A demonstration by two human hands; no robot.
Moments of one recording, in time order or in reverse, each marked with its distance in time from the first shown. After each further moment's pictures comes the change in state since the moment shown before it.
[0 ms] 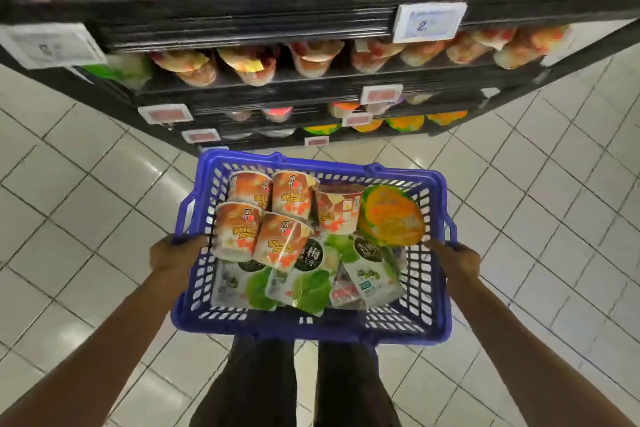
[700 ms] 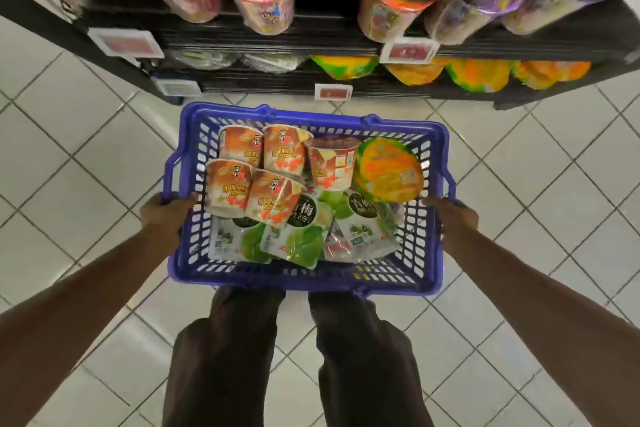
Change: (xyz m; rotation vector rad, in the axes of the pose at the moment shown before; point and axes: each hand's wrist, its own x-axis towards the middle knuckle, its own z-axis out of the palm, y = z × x) left_hand 0.181 -0.079 0.190 -0.199 0.075 -0.122; right_hand 0.220 0.022 0.179 0.040 -0.125 0.086
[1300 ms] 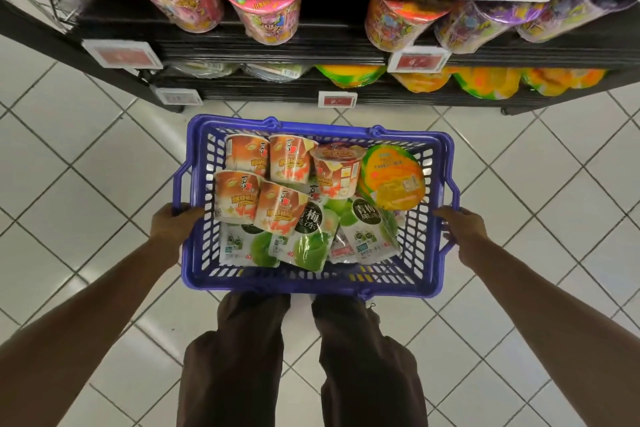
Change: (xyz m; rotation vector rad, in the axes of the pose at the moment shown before) left_hand 0.024 -0.006 0.007 0.187 -0.127 0.073; right_hand 0.034 0.000 0.003 -0.170 -0.082 -0.052
